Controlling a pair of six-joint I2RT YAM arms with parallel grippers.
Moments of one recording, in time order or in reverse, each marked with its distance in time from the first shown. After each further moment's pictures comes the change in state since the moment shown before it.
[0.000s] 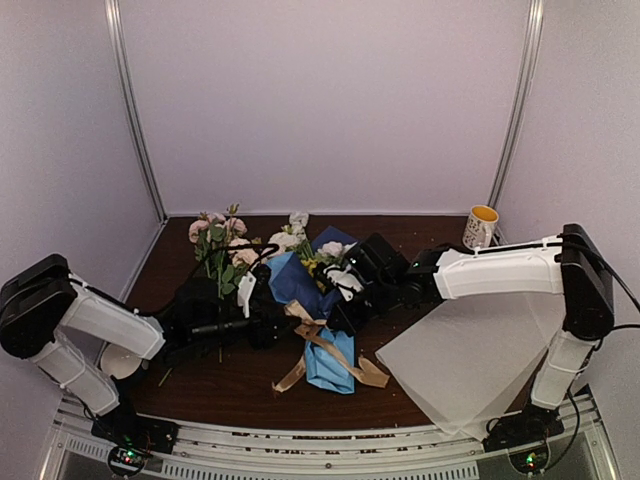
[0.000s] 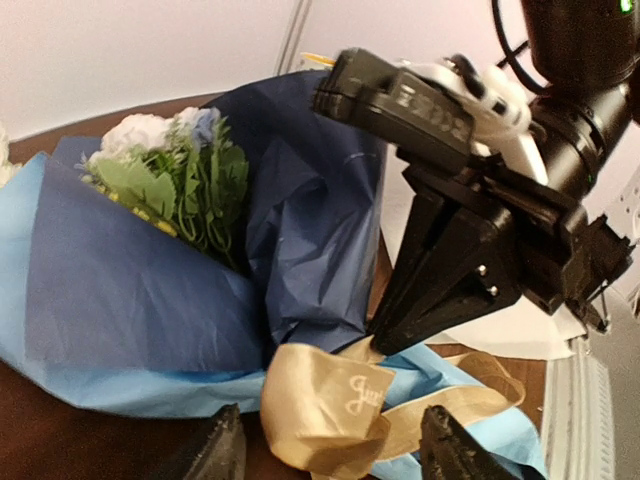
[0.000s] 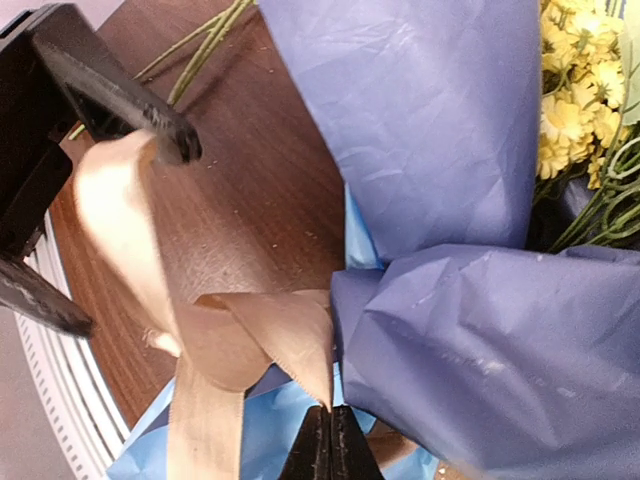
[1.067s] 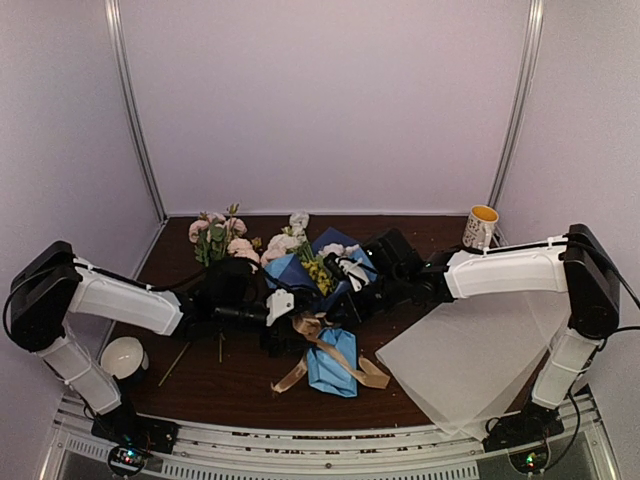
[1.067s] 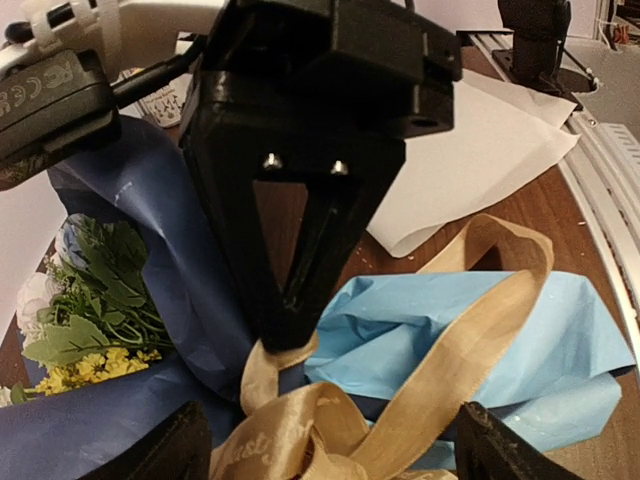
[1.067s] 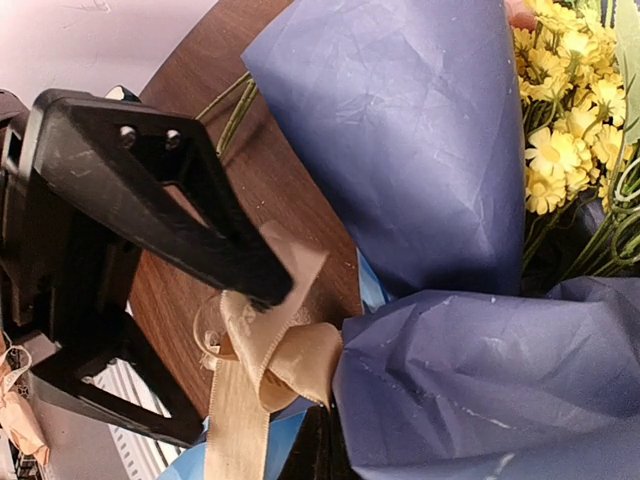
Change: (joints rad) left arm -0.012 0.032 0.232 -0.445 0.190 0.765; right arm -0.071 -0.044 -0.100 0.179 -0.188 0.111
